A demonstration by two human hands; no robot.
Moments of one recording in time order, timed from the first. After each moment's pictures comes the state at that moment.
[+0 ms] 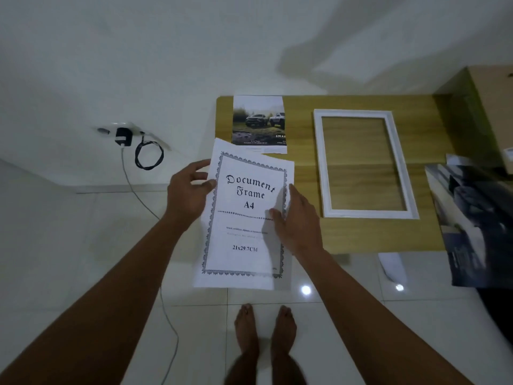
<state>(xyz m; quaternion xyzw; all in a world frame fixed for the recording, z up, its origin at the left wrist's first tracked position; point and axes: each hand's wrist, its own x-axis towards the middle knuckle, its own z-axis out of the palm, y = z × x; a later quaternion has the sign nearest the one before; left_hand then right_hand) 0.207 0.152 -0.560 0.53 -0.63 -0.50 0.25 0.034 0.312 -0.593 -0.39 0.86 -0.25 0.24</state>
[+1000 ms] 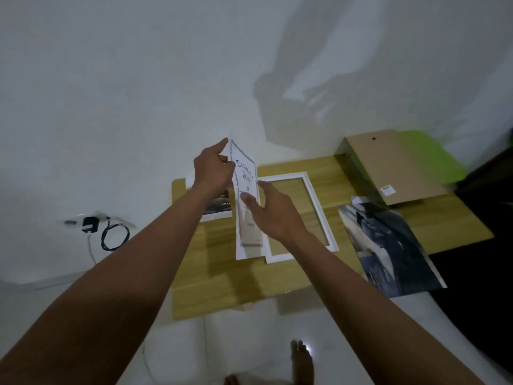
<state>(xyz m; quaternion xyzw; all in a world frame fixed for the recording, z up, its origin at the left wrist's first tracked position) 0.012 0.161 -0.379 0.42 -0.75 -0.44 0.25 -0.047 0.322 -0.397 -0.40 0.82 -0.35 0.22</state>
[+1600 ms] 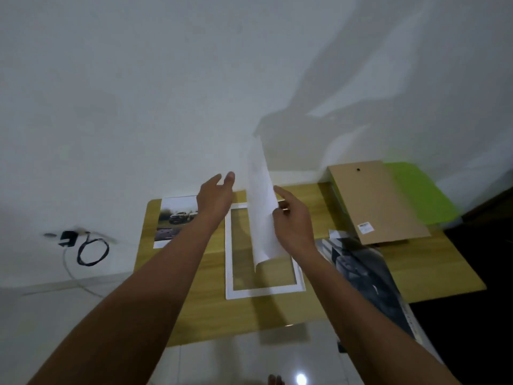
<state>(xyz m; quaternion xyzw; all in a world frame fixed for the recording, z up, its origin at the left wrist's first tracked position) -0.100 0.207 -0.396 0.54 -0.63 -0.51 0.23 -0.192 0.361 -0.399 -0.30 0.77 -0.52 0.20</state>
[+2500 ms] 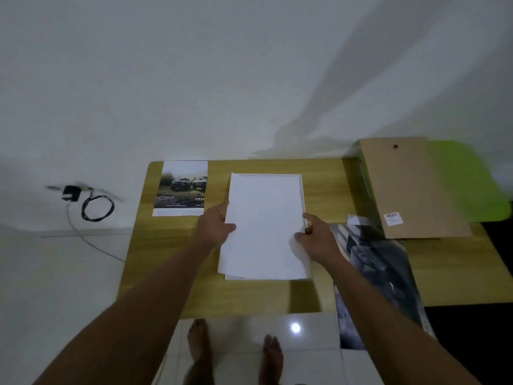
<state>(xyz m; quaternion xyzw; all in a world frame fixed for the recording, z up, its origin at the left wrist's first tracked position) -0.063 0.221 -0.522 0.55 -0.68 -0.48 0.07 -0.266 0.382 -0.540 -0.27 0.83 -0.32 0.36</state>
